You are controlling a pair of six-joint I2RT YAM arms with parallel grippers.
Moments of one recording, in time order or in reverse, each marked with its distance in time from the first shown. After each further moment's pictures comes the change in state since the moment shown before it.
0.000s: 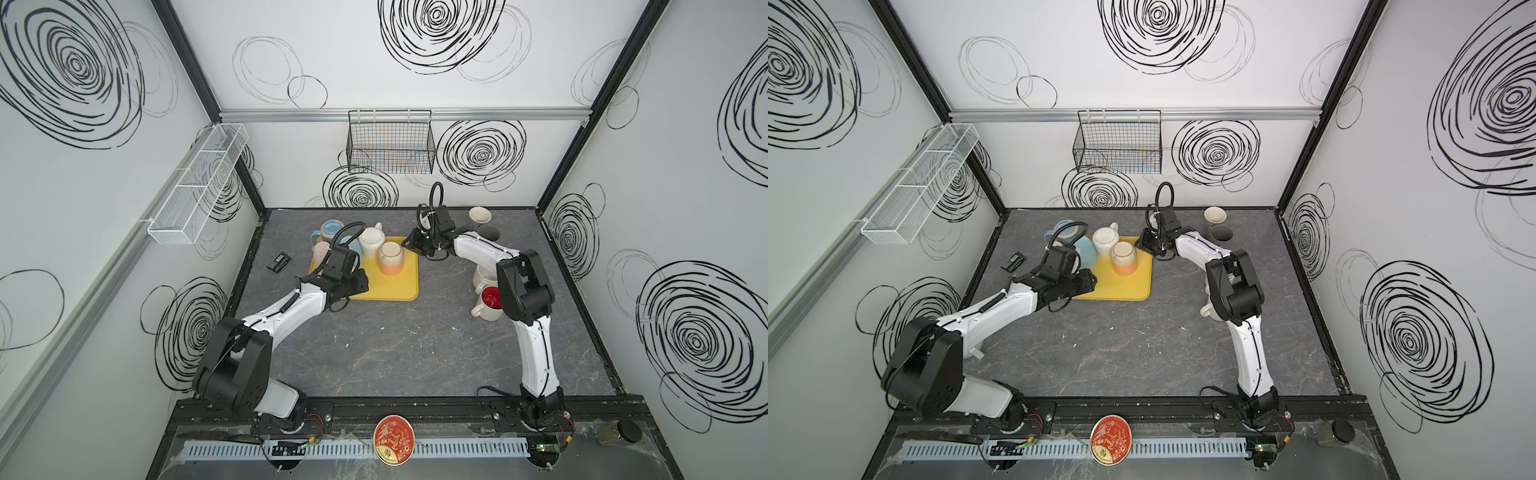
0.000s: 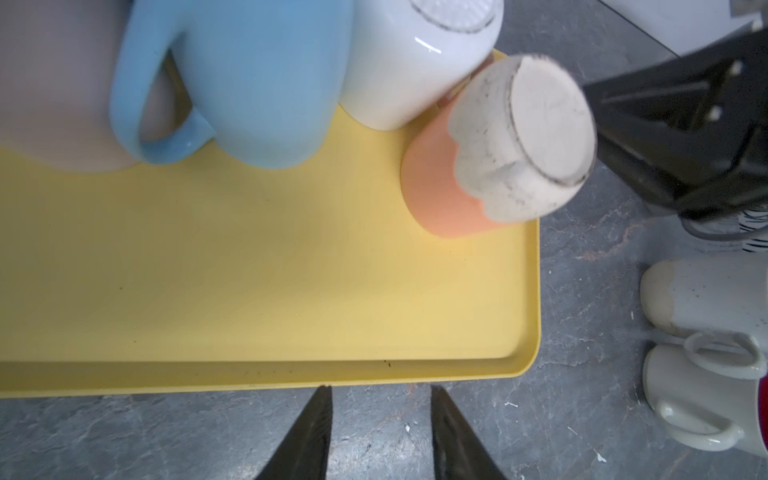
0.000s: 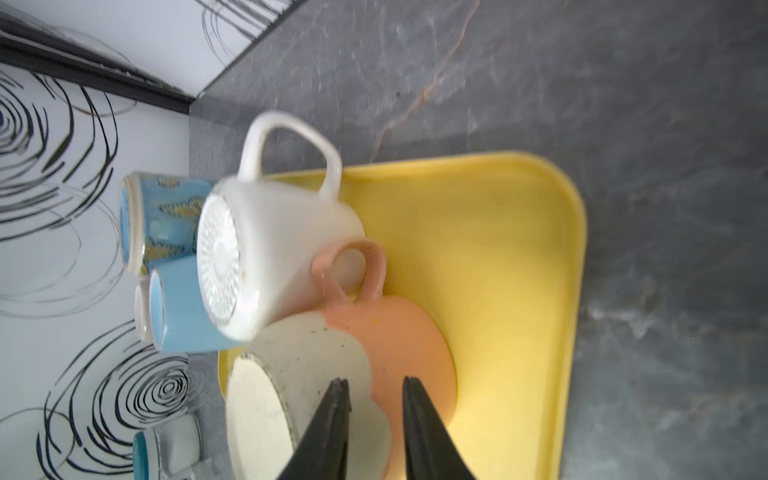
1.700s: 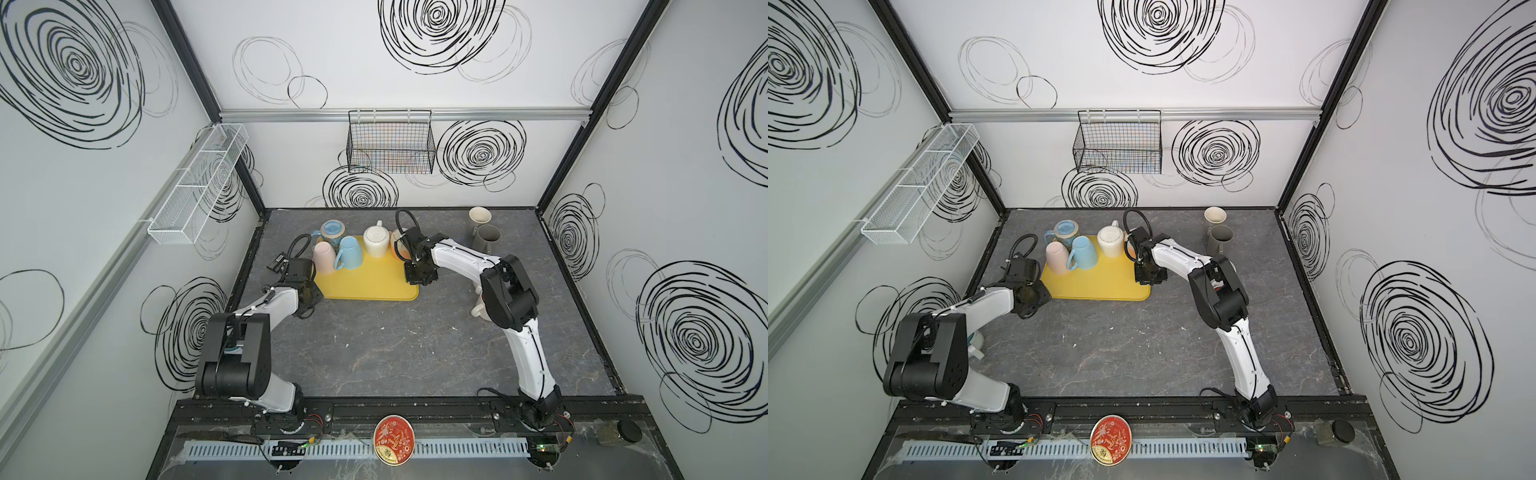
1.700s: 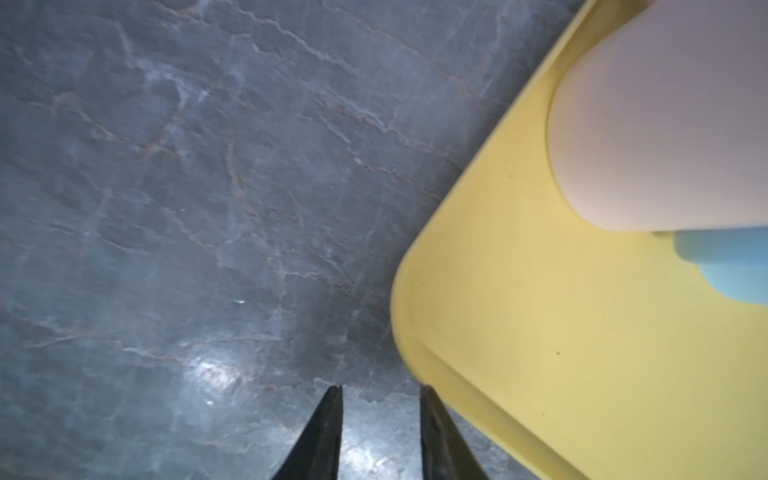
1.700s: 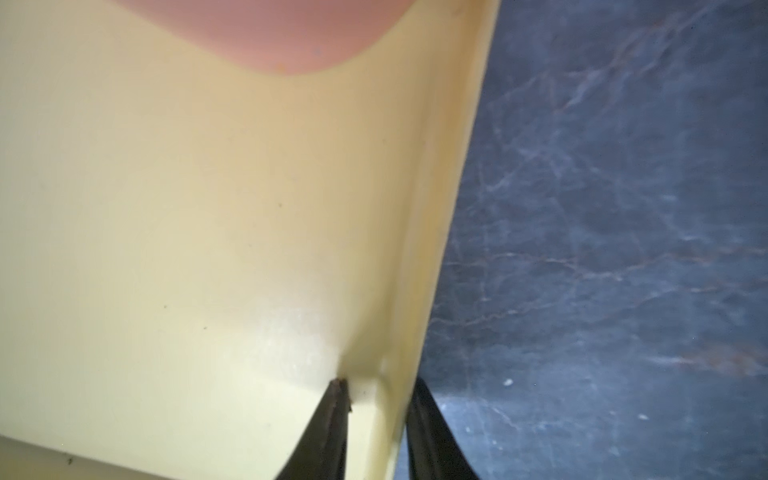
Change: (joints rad) left arm 0.383 0.045 -0.143 -0.068 -0.186 -0.067; right arm 0.152 0.071 0.120 -0.589 0.400 -0.233
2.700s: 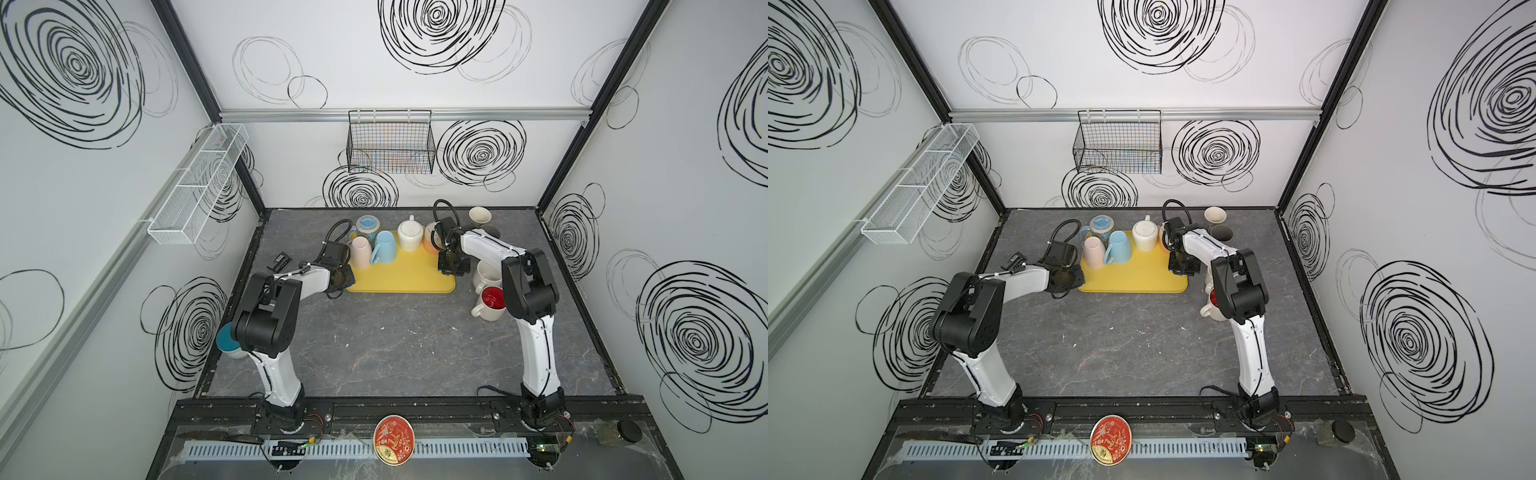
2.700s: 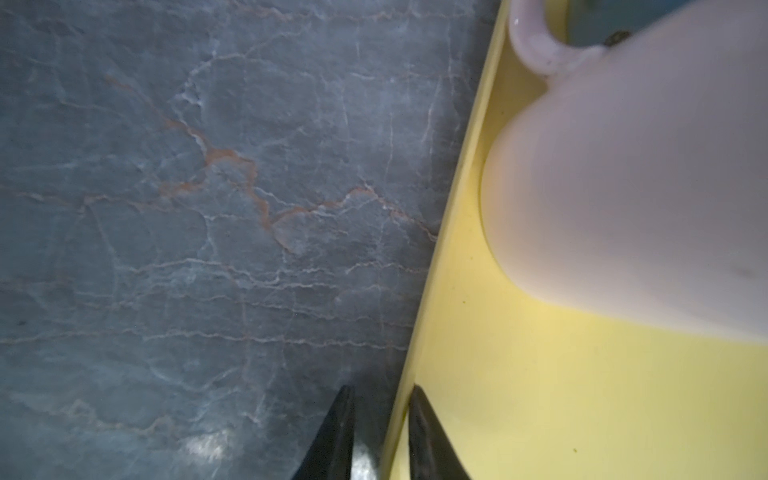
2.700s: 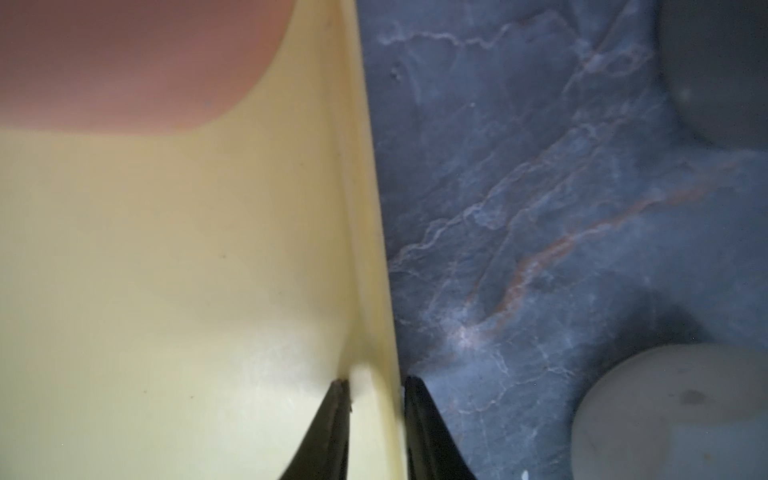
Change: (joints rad) left arm -0.228 0.314 0.252 0.128 0.058 0.095; right arm -0.217 -0.037 -0.053 -0.063 0.138 0.015
